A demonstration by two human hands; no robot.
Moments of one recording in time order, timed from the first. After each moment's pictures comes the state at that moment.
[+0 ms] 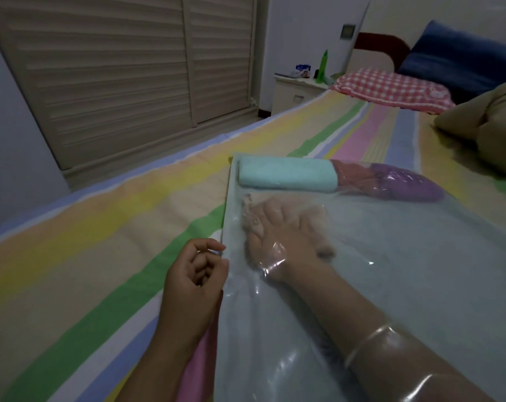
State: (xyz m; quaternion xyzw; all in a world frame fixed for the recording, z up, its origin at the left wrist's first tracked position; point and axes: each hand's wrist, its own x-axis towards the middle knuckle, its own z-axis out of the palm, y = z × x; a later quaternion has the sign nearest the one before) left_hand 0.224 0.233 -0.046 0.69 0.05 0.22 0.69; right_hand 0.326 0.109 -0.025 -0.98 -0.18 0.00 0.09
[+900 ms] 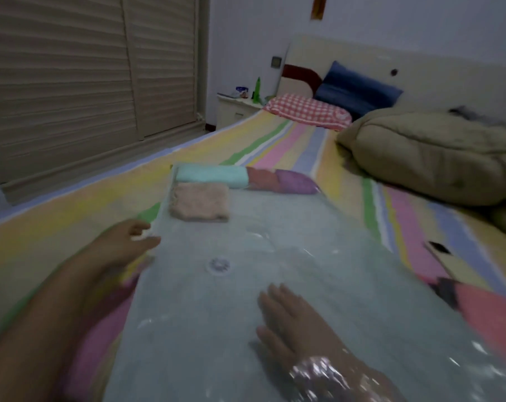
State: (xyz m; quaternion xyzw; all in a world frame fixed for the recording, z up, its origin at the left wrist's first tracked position) left_hand 0.179 0.247 0.038 0.87 0.13 -0.01 0.48; right_hand 0.074 -0.067 -0.006 -0.98 -0.18 -0.02 0.11
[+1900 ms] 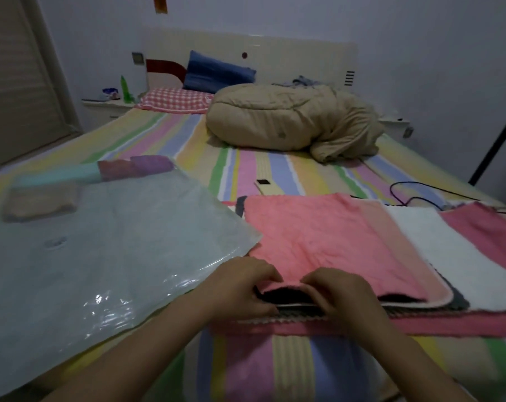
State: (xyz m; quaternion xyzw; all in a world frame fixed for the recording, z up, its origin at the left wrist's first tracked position) left_hand -0.051 -0.150 0.035 0.80 -0.57 0.05 0.19; right_hand -0.182 -0.345 0.028 -0.96 0.00 -0.25 0.11
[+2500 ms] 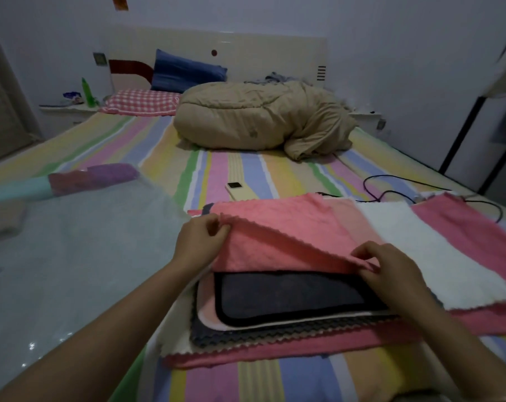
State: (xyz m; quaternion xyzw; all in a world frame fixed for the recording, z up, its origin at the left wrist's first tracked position) left_hand 0.023 -0.212 0.049 0.85 -0.28 0.07 0.43; right_hand -0.205 -0.463 0.050 -0.94 0.24 -0.19 0.14
